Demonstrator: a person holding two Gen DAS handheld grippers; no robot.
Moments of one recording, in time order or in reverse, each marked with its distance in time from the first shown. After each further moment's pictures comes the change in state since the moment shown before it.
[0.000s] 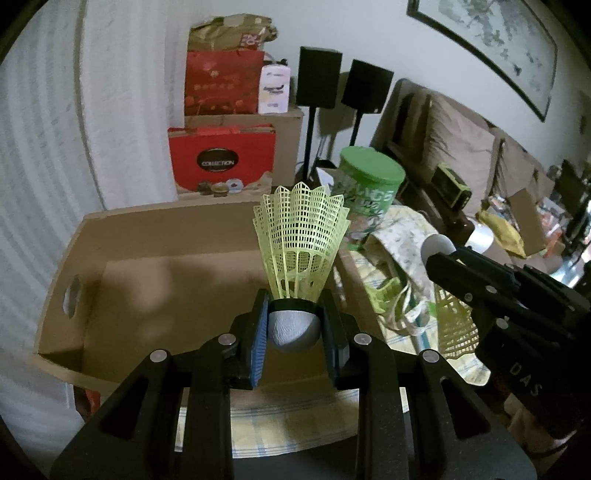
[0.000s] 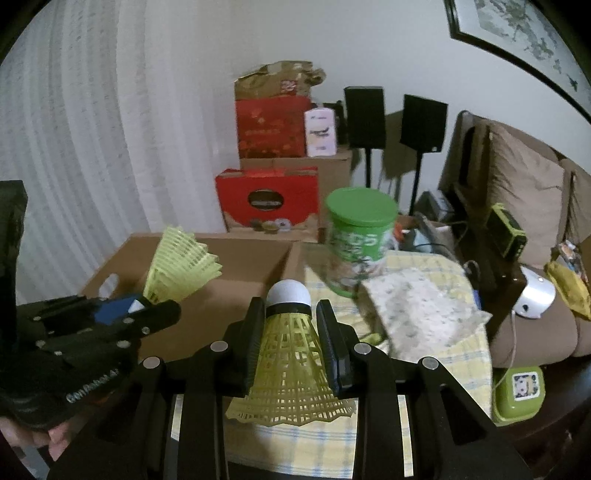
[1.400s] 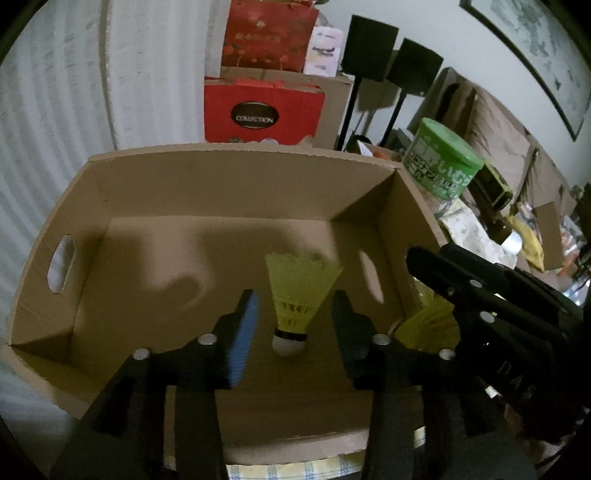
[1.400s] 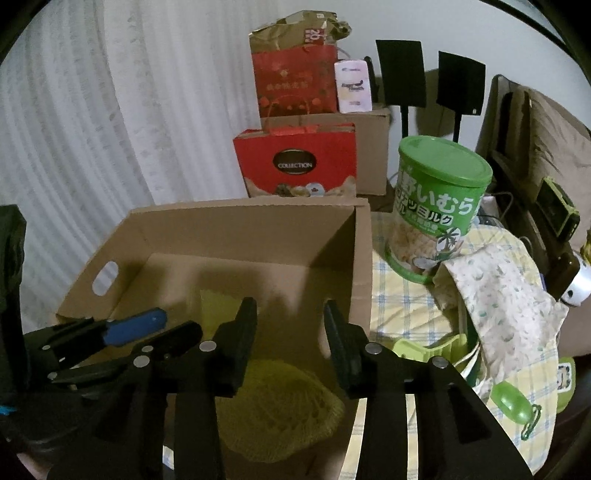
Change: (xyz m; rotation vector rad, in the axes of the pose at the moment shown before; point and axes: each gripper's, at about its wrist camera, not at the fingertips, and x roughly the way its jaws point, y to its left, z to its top) left arm 0.065 0.065 -0.008 -0.119 0.105 0.035; right arm 0.094 0.024 -0.006 0.044 0.122 0.083
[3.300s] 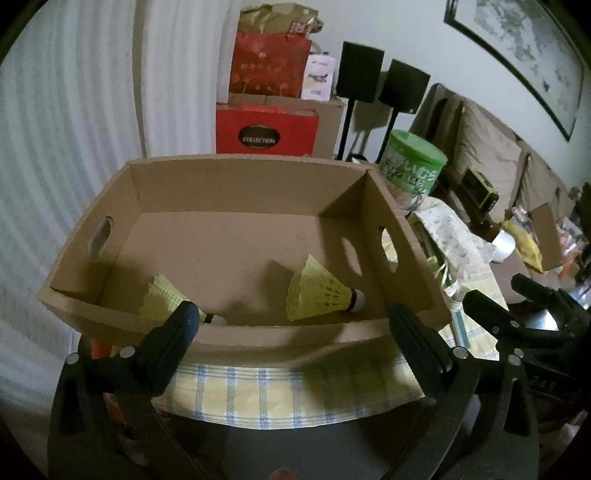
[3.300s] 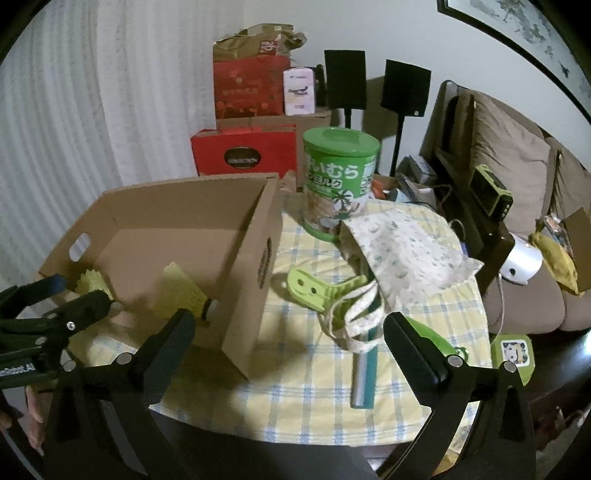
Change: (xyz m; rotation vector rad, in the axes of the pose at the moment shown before) left arm -0.063 -0.018 -0.049 0.026 -0.108 0.033; right arm -0.083 -0.035 -0.059 -0.009 -0.019 -0.199
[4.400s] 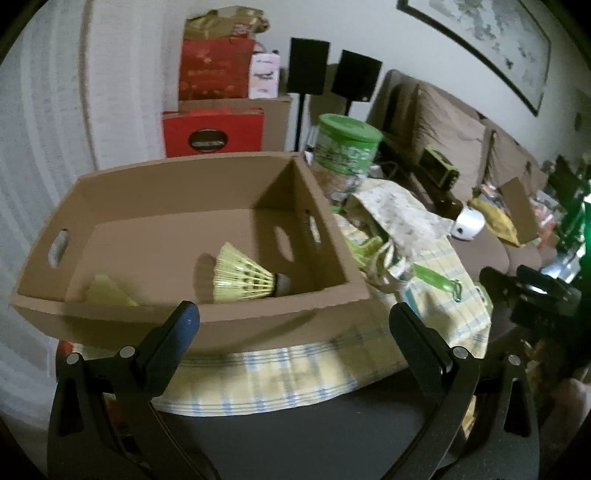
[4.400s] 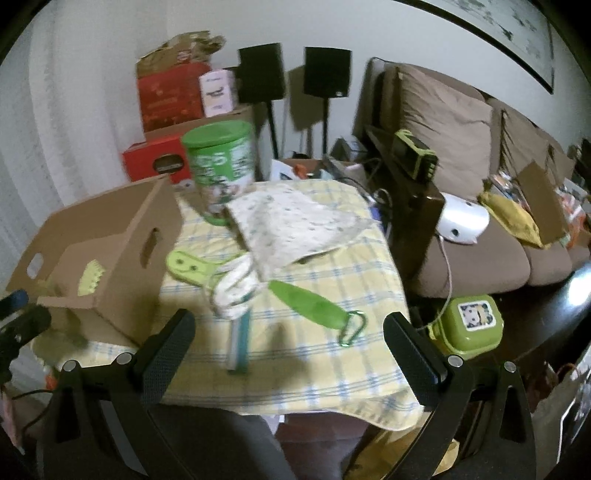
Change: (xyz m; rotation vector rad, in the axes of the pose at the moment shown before) left arm -0.007 -0.065 -0.017 0.103 0.006 -0.107; right arm -0.032 -0.115 -0.032 0.170 0.020 -0.150
